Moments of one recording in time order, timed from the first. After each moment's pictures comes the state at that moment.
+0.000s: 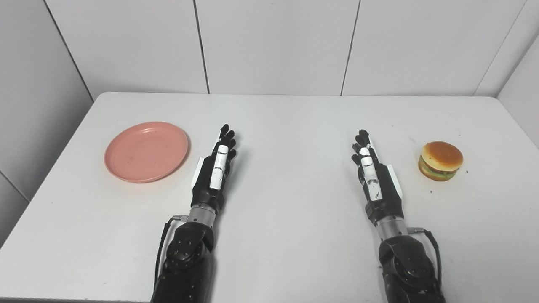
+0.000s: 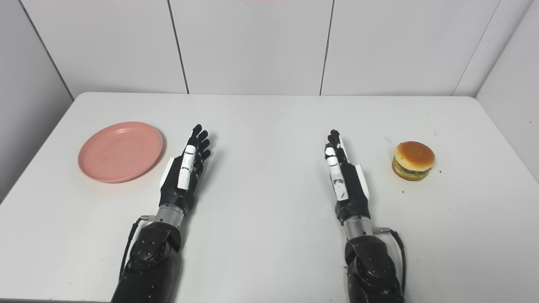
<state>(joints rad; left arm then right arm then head) -0.25 -0.05 0.00 0.25 -0.08 -0.10 -0.05 -0.24 -0.01 0.01 0.17 0.07 -0.09 0.06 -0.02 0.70</state>
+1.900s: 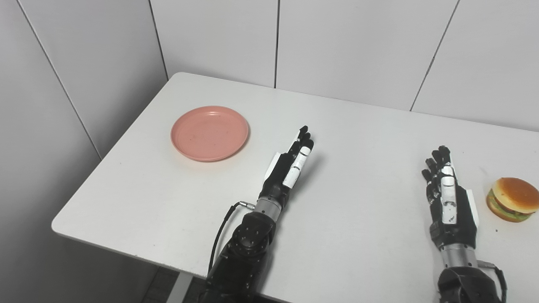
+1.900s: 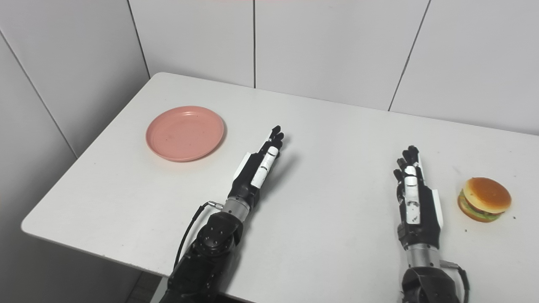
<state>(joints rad) -0.27 -0.10 -0.07 0.30 0.05 -0.12 0.03 -0.27 -0.06 -0.05 0.25 0.18 -0.18 0.14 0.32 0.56</state>
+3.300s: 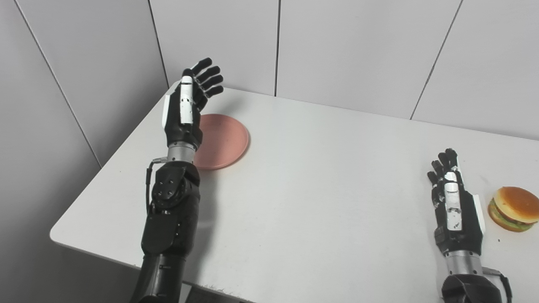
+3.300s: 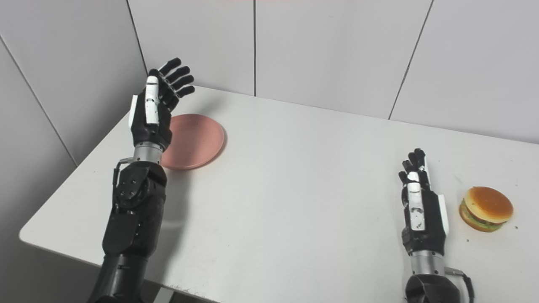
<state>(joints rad) -0.42 0.15 0.33 0.09 -0.23 -0.06 0.09 -0.28 -0.05 -0.05 0.25 0.18 -0.21 0.14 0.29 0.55</state>
